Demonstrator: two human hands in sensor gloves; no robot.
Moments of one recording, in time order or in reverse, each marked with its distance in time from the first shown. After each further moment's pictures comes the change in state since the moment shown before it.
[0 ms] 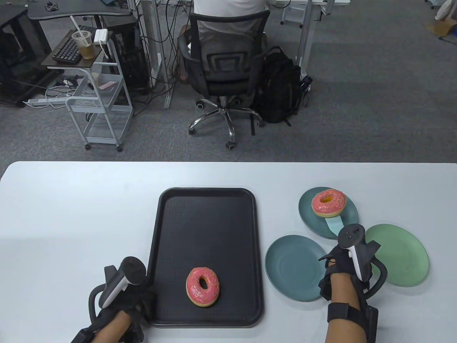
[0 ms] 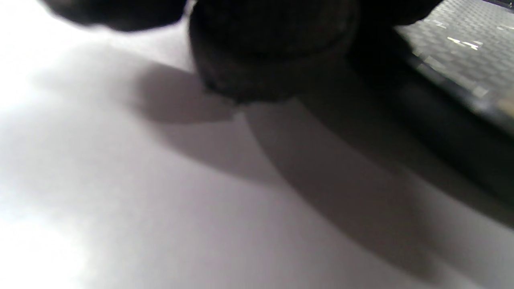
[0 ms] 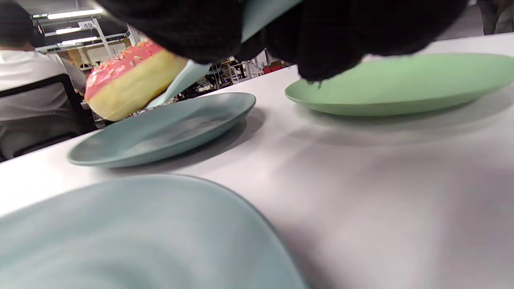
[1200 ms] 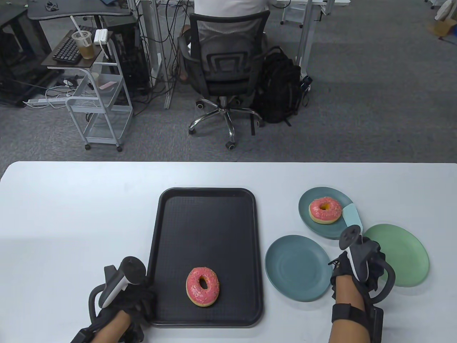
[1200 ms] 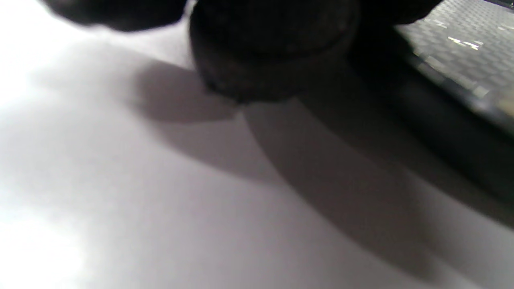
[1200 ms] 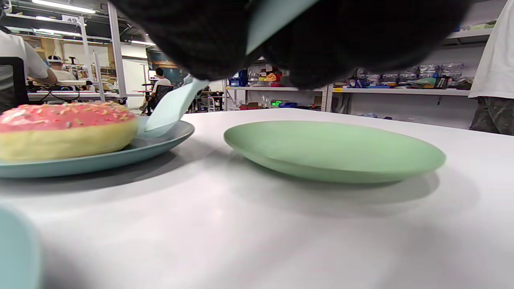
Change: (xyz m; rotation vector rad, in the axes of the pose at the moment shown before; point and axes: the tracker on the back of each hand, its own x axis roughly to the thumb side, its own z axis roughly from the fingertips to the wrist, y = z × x) left_hand 0.000 0.001 -0.001 -0.003 0.001 0.003; right_hand -0.015 -0.007 -0.003 -0.166 0.077 0.201
